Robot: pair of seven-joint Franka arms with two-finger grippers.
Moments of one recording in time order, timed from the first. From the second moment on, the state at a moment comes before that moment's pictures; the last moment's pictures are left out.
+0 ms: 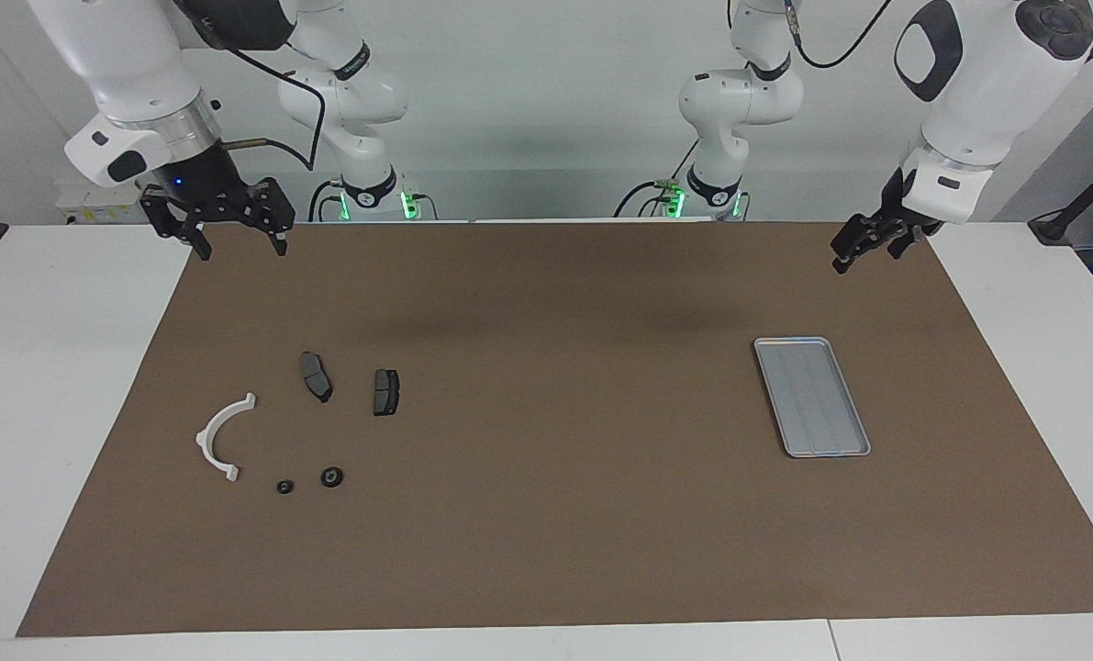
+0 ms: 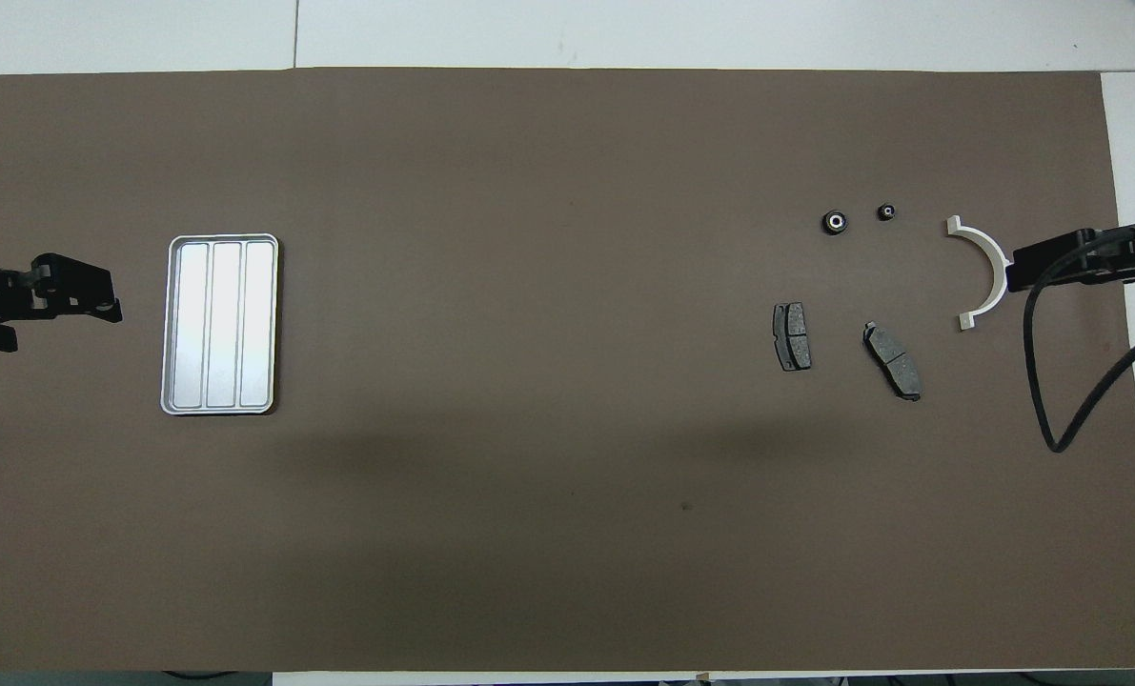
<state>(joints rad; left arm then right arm) -0.04 -0.04 0.01 -1.70 0.00 1.61 -0.24 0.00 0.00 0.01 -1.54 0.00 1.56 -0.04</state>
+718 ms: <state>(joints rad) -0.04 -0.04 0.01 -1.70 0.00 1.61 -0.24 -0.01 -0.01 0.00 -1.54 0.00 1.56 -0.04</state>
